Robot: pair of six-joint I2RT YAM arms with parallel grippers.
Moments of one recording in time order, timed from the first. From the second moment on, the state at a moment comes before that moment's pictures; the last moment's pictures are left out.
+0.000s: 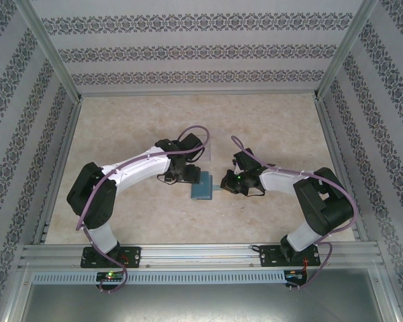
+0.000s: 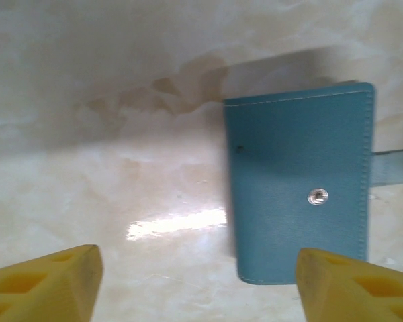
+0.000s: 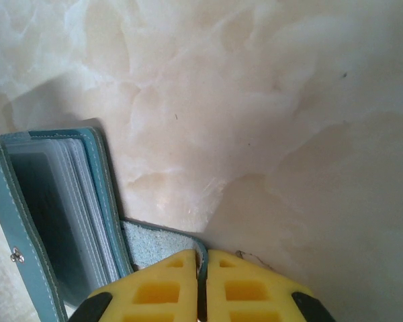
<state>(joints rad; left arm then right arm) -0.71 1.75 1.30 -0.89 -0.02 -0.64 0.49 1.59 0.69 -0.19 -0.39 0.83</state>
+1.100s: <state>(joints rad) -0.78 2.00 1.50 -0.92 -0.05 -0.63 0.49 1.59 0.69 -0.20 -0.39 0.83</state>
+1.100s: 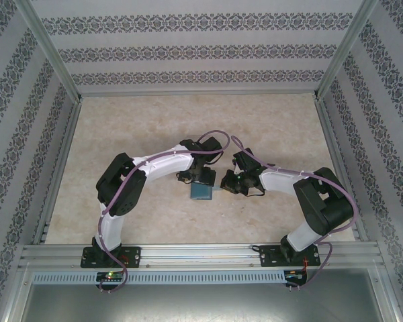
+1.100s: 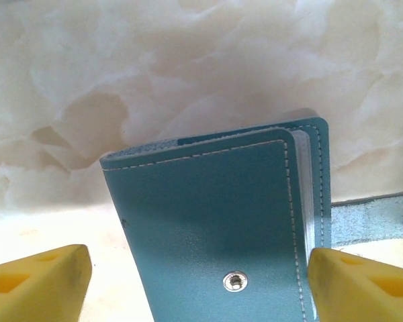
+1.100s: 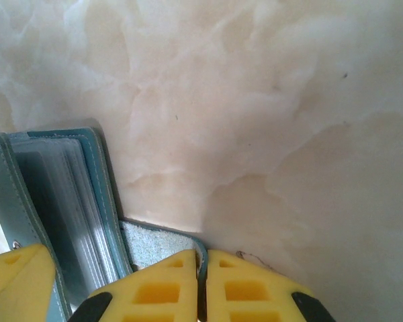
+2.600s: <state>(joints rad) -0.77 1.94 1.46 -0.91 0.01 -0.63 0.49 1.59 0.69 -0.20 -0.38 0.83</state>
